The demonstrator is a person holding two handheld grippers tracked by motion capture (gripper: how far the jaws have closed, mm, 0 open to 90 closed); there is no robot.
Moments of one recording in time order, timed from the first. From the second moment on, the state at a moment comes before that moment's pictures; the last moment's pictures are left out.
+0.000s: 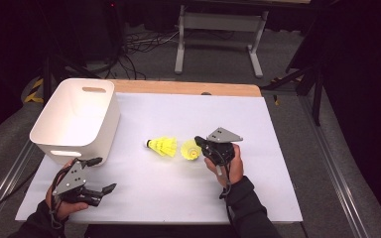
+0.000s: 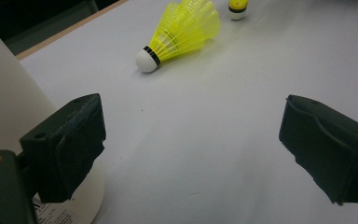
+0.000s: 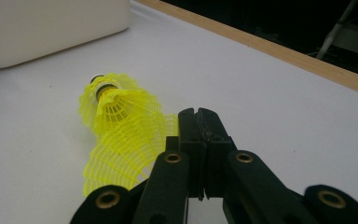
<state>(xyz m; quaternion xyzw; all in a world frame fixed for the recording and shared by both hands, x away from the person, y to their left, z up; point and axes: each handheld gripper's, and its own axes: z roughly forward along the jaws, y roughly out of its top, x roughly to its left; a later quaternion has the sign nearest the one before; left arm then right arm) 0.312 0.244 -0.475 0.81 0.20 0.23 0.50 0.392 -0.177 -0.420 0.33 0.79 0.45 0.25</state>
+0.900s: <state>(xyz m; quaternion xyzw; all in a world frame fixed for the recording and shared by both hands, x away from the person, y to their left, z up) 0.312 0.244 -0.475 0.81 0.20 0.23 0.50 0.397 -0.223 -0.441 0.34 0.83 0.39 0.22</state>
